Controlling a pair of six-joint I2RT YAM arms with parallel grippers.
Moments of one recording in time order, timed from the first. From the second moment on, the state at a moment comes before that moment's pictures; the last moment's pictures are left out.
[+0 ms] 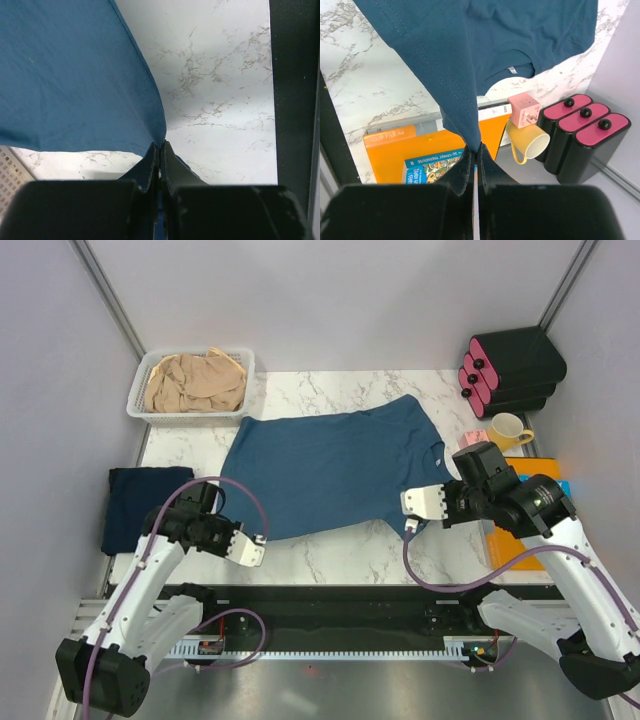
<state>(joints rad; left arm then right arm) -0.22 0.85 0.70 -1.11 0.28 1.67 0.52 0.97 1.27 -1.33 0.02 -1.22</state>
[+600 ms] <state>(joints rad) -0.21 1.10 0.85 -0.99 0.29 1.69 0.49 1.12 1.12 -1.04 0.07 -1.28</state>
